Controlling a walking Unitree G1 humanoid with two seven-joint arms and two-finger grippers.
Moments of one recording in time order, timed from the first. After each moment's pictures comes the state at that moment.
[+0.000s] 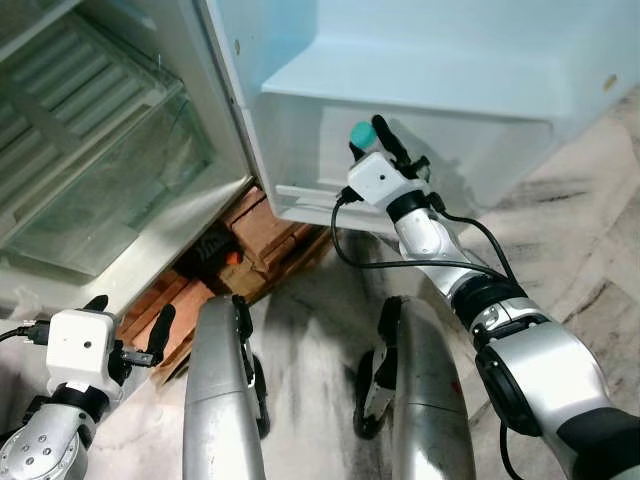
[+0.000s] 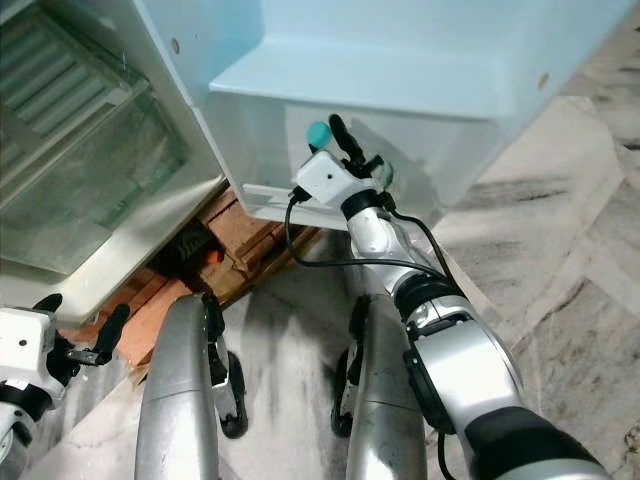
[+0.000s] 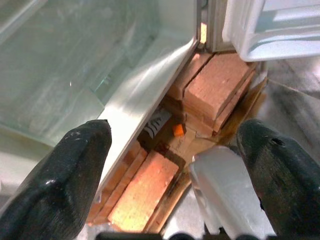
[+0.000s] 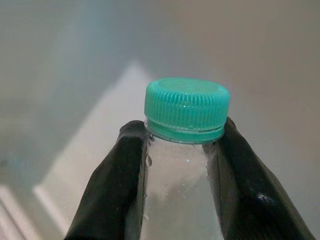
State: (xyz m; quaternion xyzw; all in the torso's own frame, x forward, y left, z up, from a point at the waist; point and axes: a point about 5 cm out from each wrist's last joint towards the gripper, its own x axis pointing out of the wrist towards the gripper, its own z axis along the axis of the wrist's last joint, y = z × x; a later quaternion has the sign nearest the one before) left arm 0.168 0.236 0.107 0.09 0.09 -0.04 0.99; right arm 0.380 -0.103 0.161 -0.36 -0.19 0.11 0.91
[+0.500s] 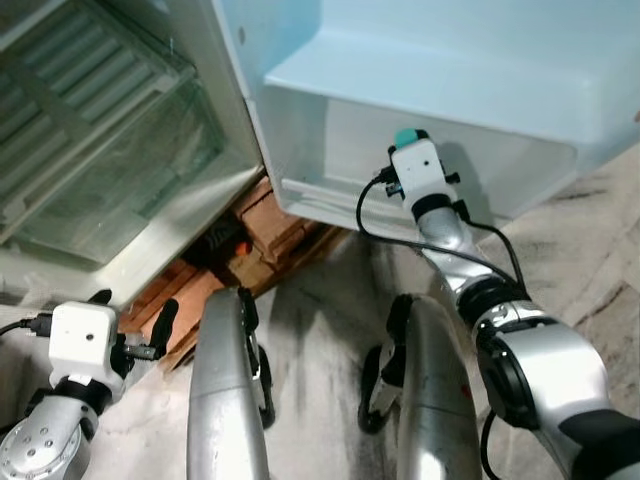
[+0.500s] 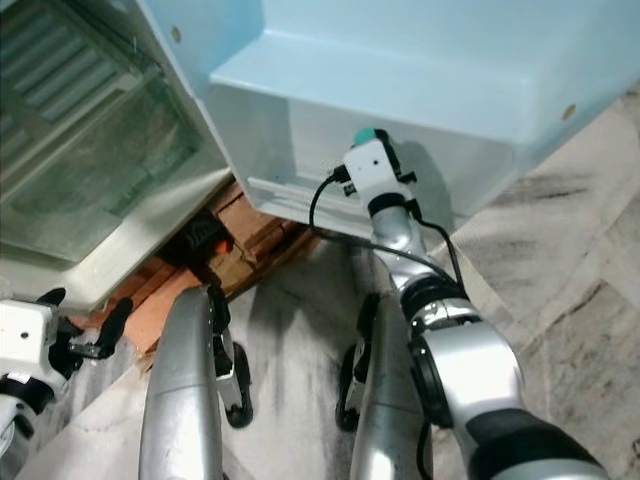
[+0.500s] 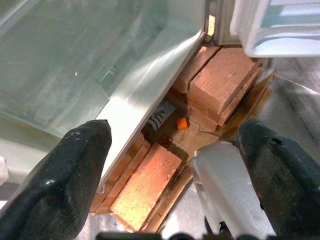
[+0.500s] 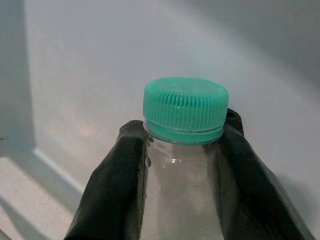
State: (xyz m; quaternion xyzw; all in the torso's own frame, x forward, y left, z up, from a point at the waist) left arm 0.174 0.234 0.112 0.09 0.09 -0.04 0.99; right arm 0.387 -0.136 0.154 -0.23 -0.09 0.04 0.97
